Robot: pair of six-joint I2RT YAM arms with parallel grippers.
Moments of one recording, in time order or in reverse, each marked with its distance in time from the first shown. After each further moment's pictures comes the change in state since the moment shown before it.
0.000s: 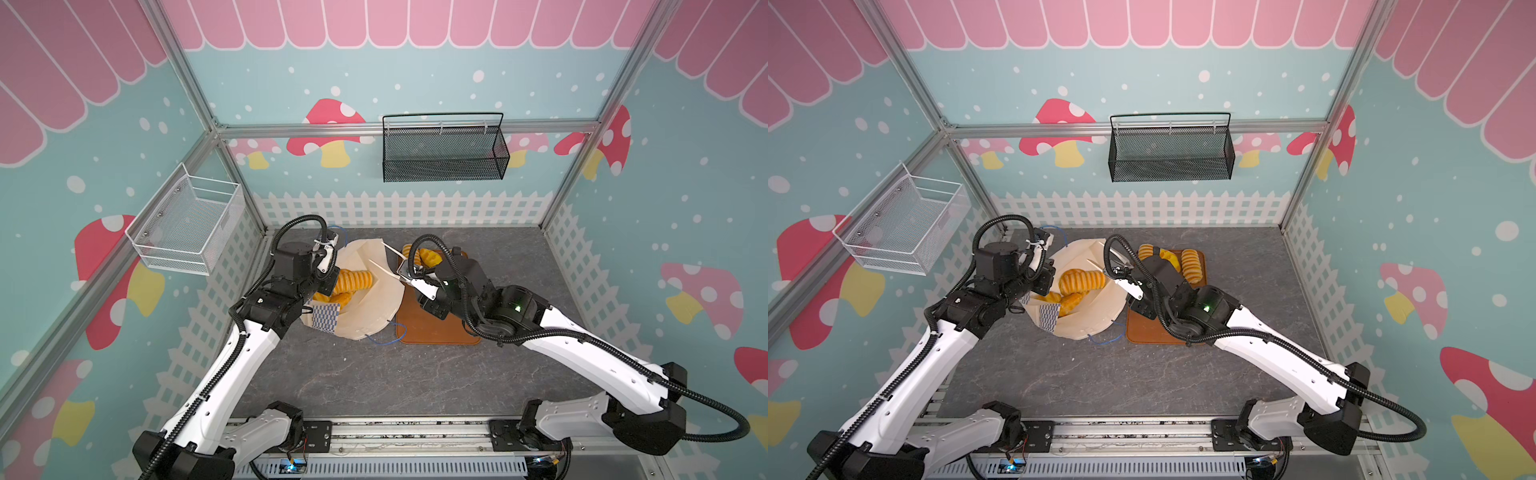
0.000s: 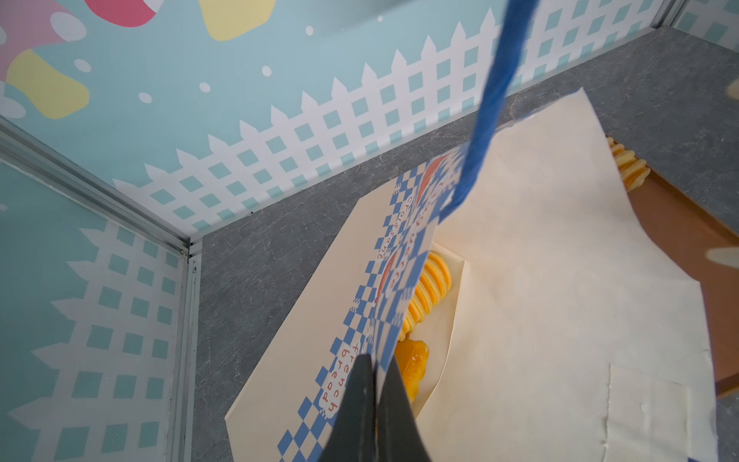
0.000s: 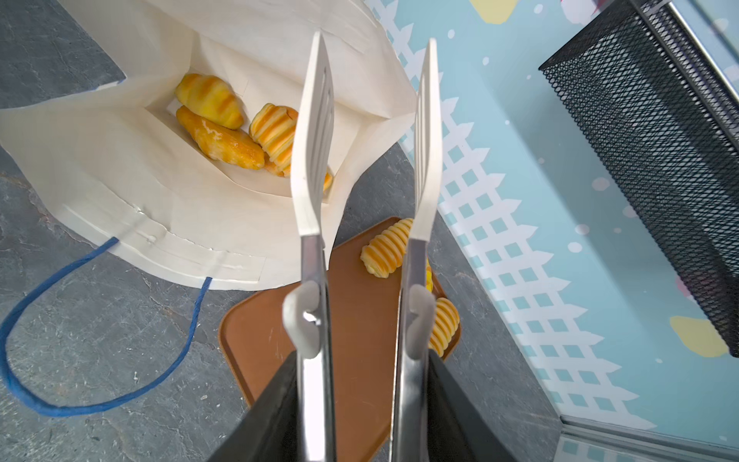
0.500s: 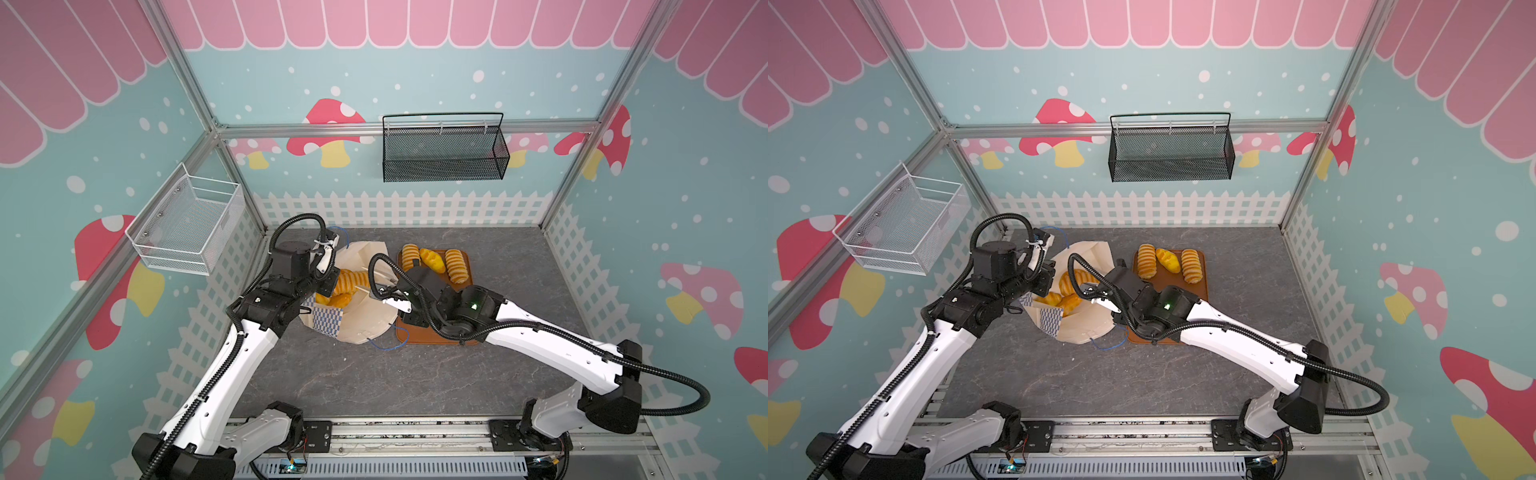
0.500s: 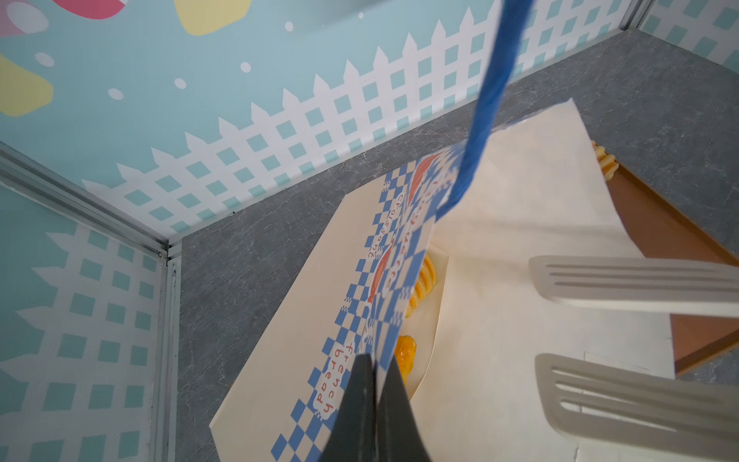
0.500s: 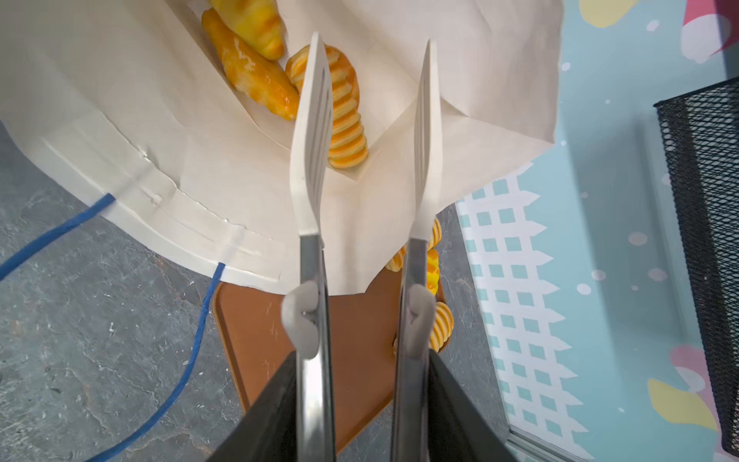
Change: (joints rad) left arm 0.013 0.000 0.019 -0.039 0.069 0.001; right arm 0.078 0.191 0.060 -0.067 0.064 -0.141
